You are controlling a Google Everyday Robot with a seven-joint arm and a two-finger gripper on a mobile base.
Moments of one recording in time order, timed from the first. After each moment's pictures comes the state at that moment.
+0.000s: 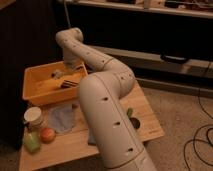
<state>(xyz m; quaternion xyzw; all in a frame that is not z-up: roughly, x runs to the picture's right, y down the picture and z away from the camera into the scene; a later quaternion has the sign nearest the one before) -0.210 -0.112 0.887 -0.28 -0.08 0.07 0.95</state>
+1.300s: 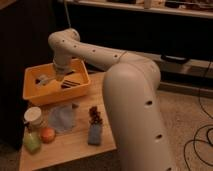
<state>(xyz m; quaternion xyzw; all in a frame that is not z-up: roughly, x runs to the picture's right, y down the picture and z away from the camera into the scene) -0.240 -0.057 0.774 -0.29 -0.17 0.06 0.94</state>
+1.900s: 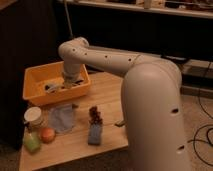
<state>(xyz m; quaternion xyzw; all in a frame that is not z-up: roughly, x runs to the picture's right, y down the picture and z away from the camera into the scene) -0.192 -0.025 0.781 -0.30 -0.13 0.10 0.94</state>
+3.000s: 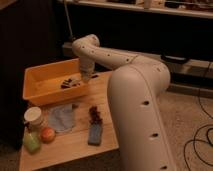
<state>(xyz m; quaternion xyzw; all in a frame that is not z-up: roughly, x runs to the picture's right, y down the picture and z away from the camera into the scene) -0.117 -0.066 0.862 -0.29 -0.01 0.16 0.95</state>
